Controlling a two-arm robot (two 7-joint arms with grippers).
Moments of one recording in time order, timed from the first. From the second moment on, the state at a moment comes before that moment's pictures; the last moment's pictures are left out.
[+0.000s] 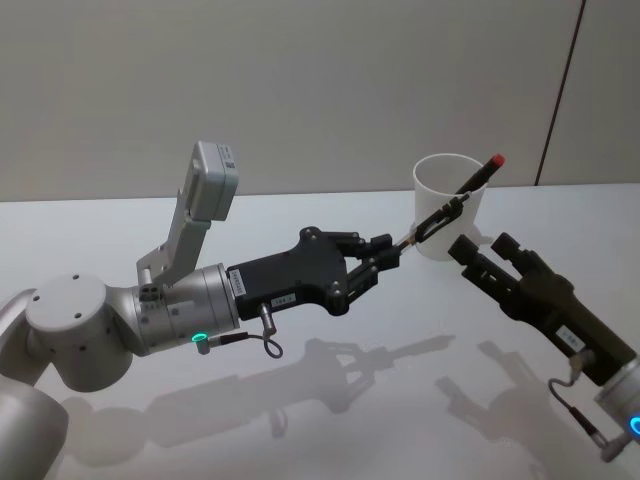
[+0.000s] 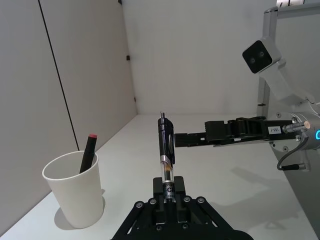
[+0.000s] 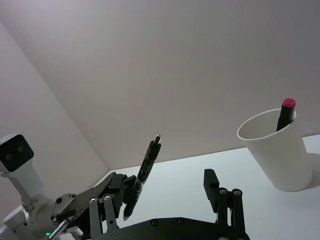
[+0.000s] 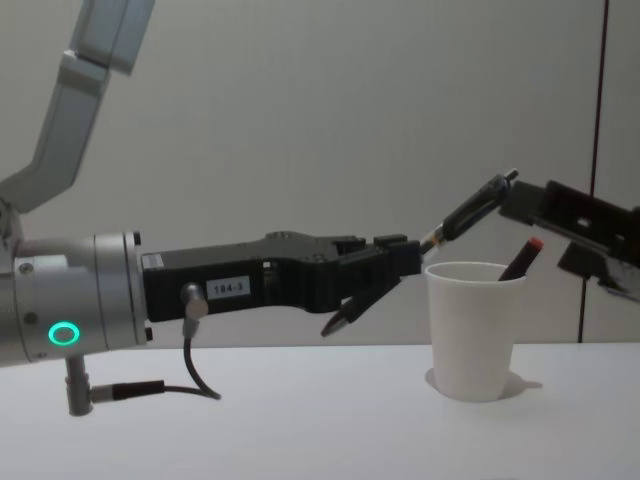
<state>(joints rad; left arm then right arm) -0.39 0.40 0.40 -1.43 -0.51 0.04 -0.92 -0.13 0.37 -0.22 -1.87 0.89 0.08 0.33</state>
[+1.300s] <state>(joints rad) -0.39 0.40 0.40 -1.43 -0.51 0.04 -0.92 -0.02 0.25 -0.28 -1.77 0.89 0.14 0.28</state>
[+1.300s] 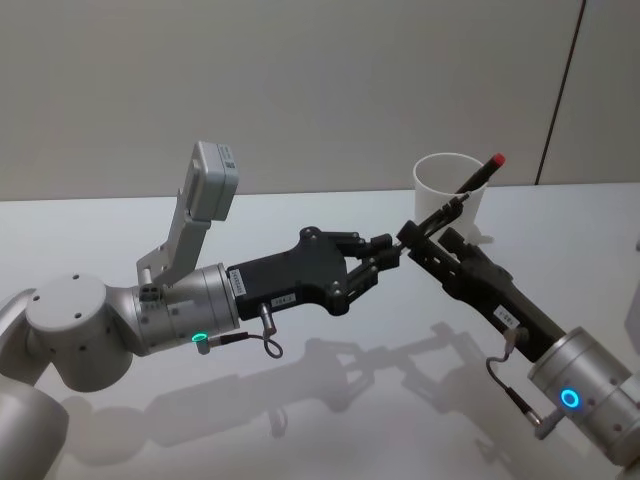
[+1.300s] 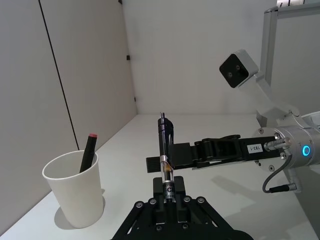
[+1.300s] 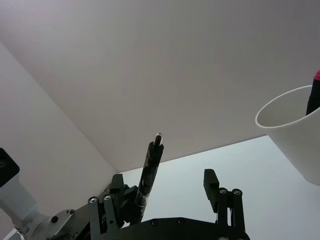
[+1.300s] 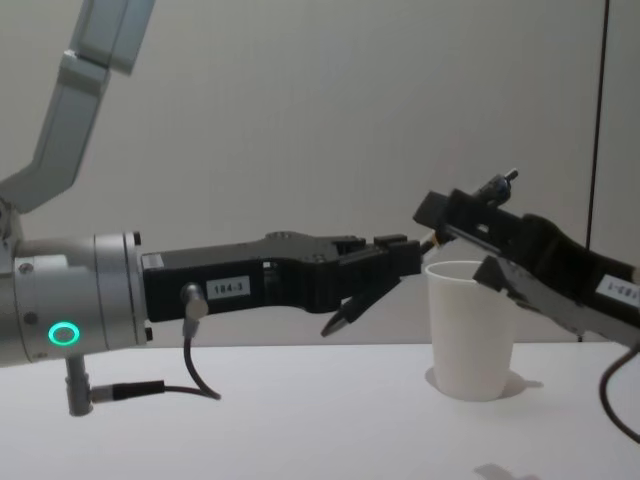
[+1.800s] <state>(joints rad) -0.39 0.40 0.40 -1.43 -0.51 0.04 -0.92 0.01 0.22 -0.30 -1.74 0.90 0.14 0.30</state>
